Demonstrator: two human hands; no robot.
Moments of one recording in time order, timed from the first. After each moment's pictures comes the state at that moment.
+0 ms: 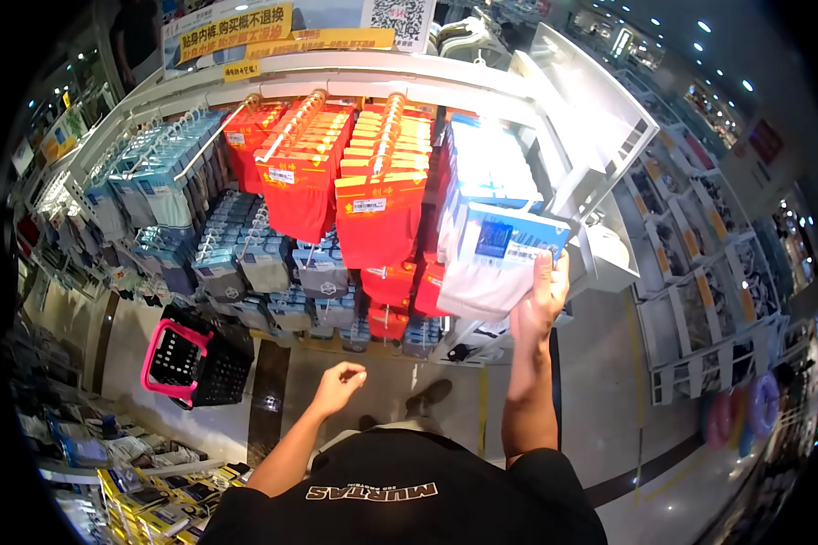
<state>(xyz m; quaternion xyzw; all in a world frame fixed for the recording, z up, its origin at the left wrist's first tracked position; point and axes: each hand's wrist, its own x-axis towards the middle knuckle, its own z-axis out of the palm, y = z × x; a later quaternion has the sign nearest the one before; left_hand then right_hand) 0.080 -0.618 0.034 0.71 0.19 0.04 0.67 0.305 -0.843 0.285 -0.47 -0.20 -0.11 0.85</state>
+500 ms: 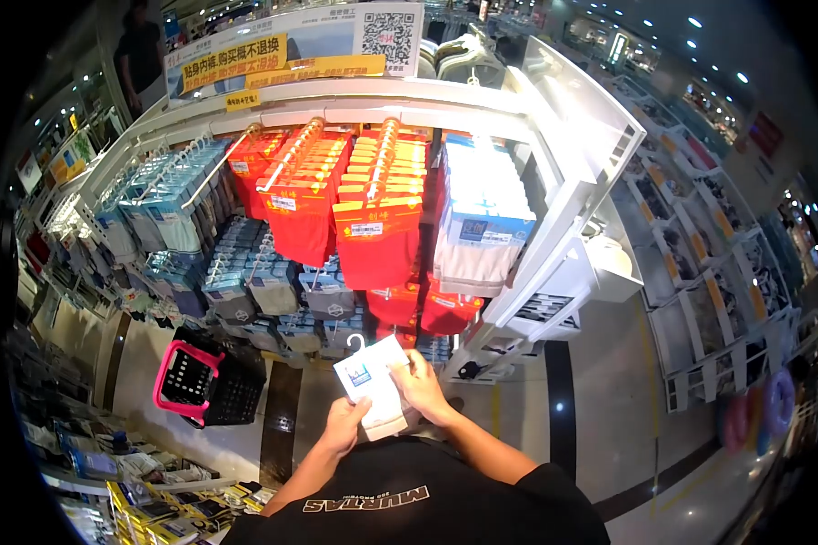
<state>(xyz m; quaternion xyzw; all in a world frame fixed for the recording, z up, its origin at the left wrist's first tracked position) 0.063 -0.659 0.090 0.48 0.17 0.07 0.86 0.207 -0.787 0.120 -0.69 -0.16 0.29 0.64</state>
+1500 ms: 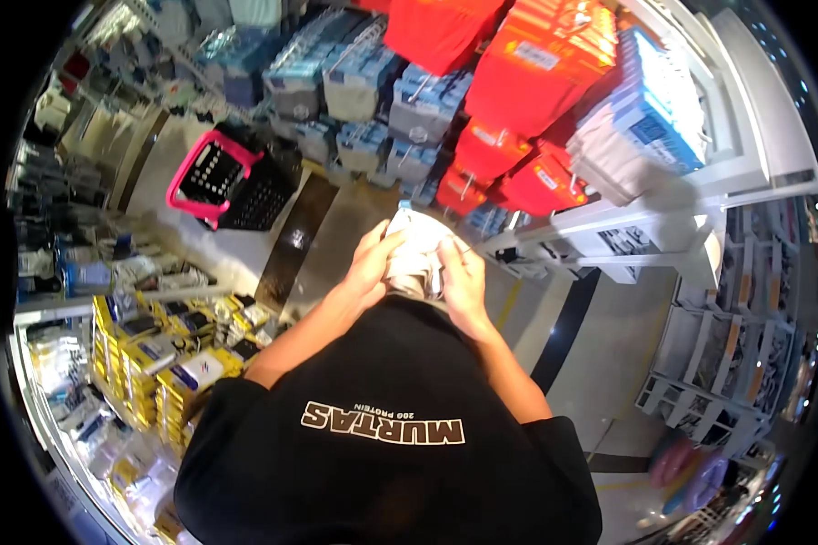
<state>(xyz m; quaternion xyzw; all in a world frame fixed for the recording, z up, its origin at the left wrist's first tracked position) 0.053 -0.642 0.112 0.30 0.29 0.15 0.90 0.142 -0.767 0.117 -0.56 -0.12 0.37 0.73</state>
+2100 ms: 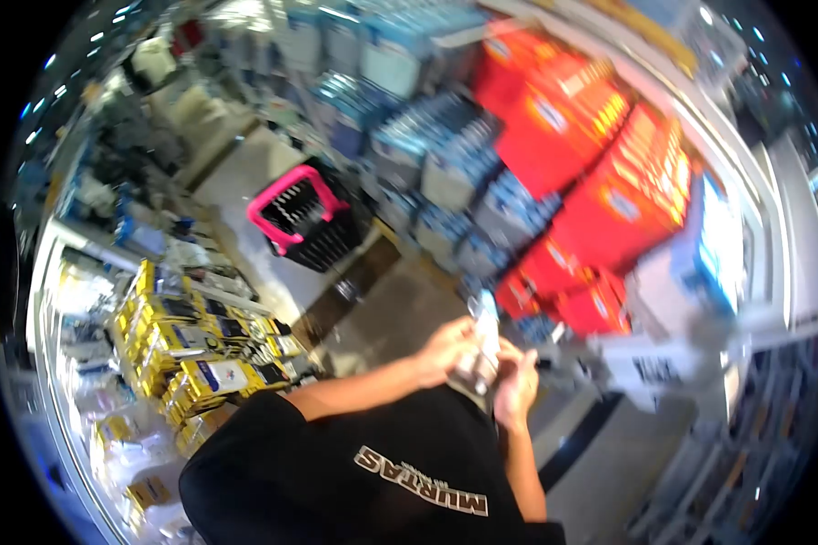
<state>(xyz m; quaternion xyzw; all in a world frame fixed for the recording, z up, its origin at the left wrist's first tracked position) 0.062 -0.655 0.093 0.32 0.21 0.16 0.91 0.157 -0.787 0.094 -0.49 -0.19 0.38 0.76</state>
